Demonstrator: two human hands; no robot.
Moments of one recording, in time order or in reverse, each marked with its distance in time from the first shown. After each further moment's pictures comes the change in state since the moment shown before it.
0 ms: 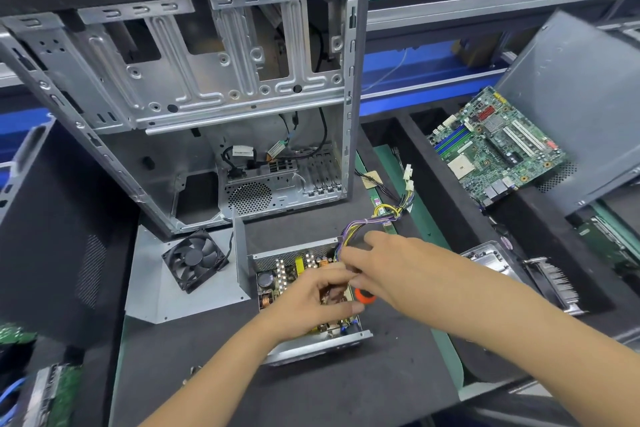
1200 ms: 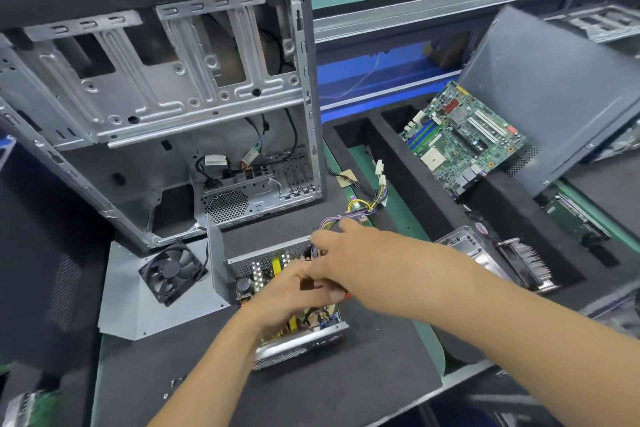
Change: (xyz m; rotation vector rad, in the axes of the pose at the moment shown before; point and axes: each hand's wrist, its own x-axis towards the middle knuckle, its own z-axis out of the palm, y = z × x) left_hand 0.012 -0.009 0.007 -0.309 -0.007 -0.083; right_hand -0.012 -0.014 -0.031 -0.002 -0.221 -0.043
